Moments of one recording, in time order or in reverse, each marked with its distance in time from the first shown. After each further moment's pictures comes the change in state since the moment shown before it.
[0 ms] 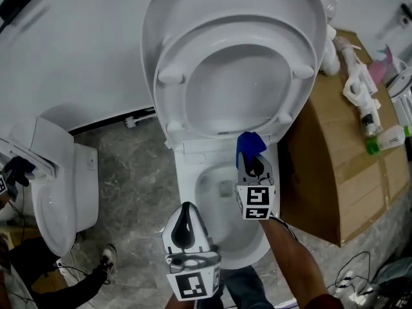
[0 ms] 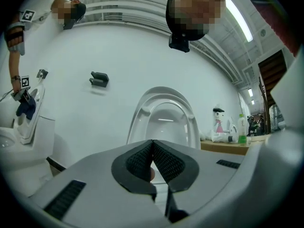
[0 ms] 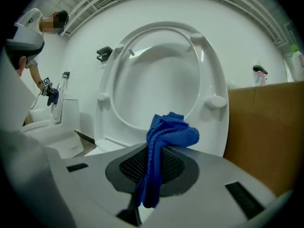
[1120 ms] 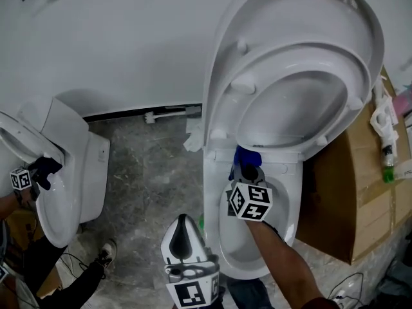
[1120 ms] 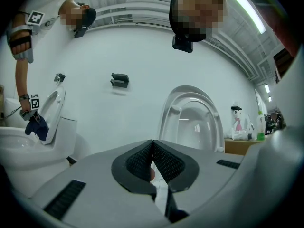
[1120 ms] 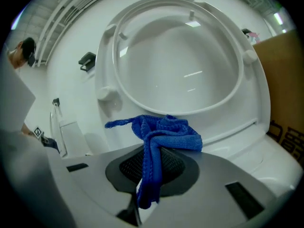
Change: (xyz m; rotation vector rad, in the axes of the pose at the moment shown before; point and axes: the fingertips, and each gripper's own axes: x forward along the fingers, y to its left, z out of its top) left arm -0.015 0.103 -0.004 -0.026 0.026 0.183; right arm 0.071 0.105 0.001 0.356 0.054 0.082
